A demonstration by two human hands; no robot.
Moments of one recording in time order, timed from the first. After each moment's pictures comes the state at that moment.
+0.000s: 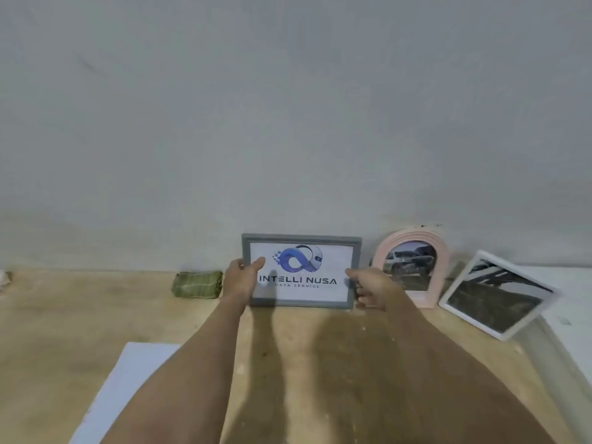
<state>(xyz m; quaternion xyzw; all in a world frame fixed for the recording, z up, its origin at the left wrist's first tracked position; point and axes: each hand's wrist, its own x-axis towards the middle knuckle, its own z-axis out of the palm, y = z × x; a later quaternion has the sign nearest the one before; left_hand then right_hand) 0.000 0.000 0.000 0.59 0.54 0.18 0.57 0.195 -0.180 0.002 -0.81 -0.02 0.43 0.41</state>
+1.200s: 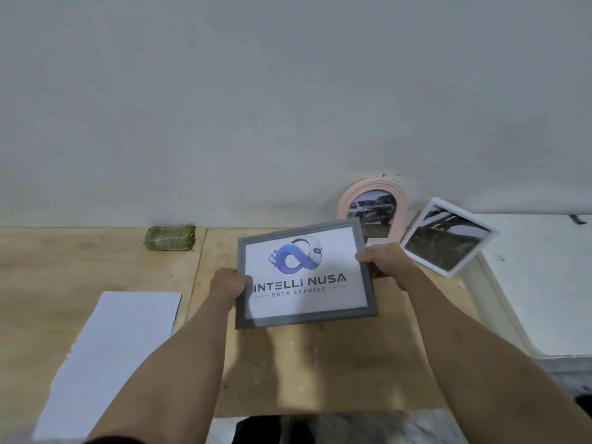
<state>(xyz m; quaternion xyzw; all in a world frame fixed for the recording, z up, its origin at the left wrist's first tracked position) -0.039 -0.083 -0.061 0.59 0.59 0.01 0.56 0.188 -0.312 0.028 -0.85 -0.10 0.34 0.39</state>
